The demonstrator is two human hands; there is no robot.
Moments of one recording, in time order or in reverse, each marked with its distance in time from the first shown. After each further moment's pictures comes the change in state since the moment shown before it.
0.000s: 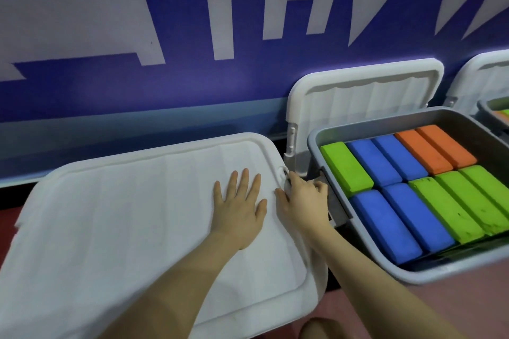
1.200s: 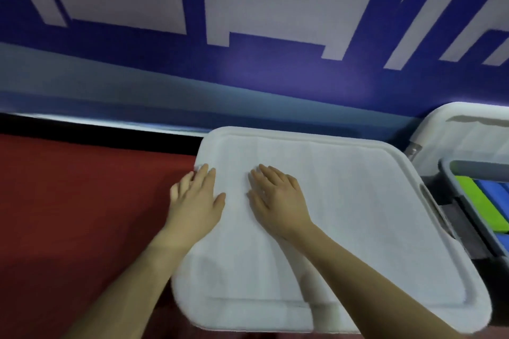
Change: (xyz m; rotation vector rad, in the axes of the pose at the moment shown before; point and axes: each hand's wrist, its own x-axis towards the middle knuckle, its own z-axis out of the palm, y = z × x) left_hand -0.167 -0.301 -0.009 -0.298 0.172 -0.412; right_hand -0.067 -0.290 0.083 0.026 -0.166 -0.591
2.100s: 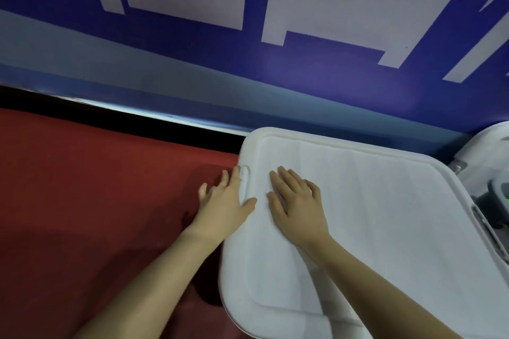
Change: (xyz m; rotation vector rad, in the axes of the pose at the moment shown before) left_hand 0.007 -0.042 -0.004 -0.226 -0.157 -0.076; right_hand 0.018 -0.039 0.038 -0.021 -0.027 0.069
